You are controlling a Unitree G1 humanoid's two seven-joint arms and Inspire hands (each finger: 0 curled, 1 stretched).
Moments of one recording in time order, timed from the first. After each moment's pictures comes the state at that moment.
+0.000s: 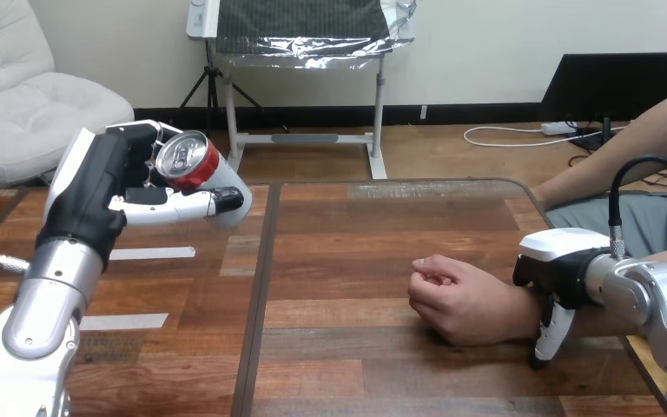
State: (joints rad) left arm -0.19 0.39 0.10 -0.09 0.09 0.22 -0.15; right arm -0.56 -0.67 0.47 0.58 -0.83 -0.01 0.53
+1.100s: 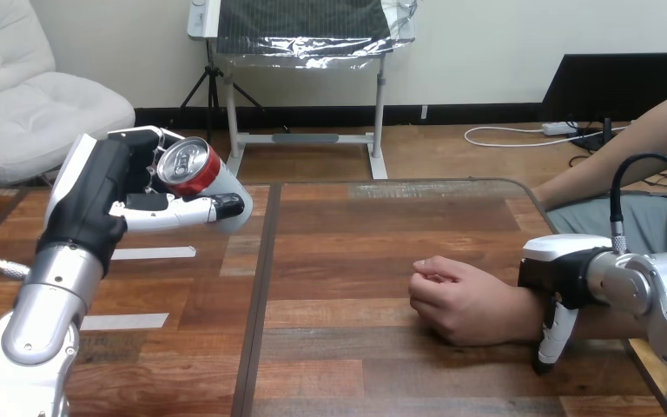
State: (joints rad) left arm -0.17 0.39 0.10 -0.09 0.09 0.20 -0.15; right arm -0.59 -0.67 0.47 0.60 -0.80 0.00 0.61
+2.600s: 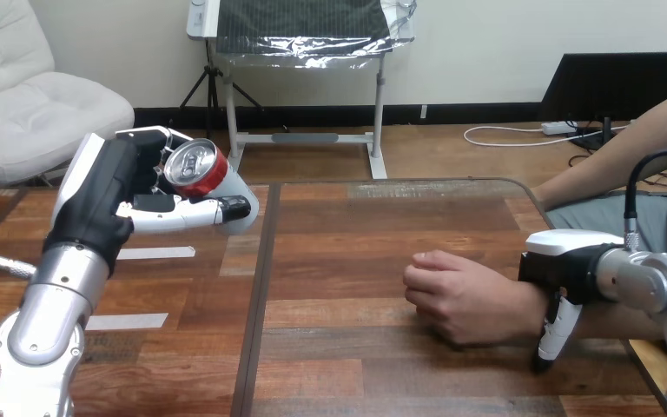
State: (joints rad) left arm -0.17 0.38 0.09 -0.09 0.10 0.19 -0.16; right arm -0.59 -0.70 0.45 0.61 -0.70 -0.05 0.57
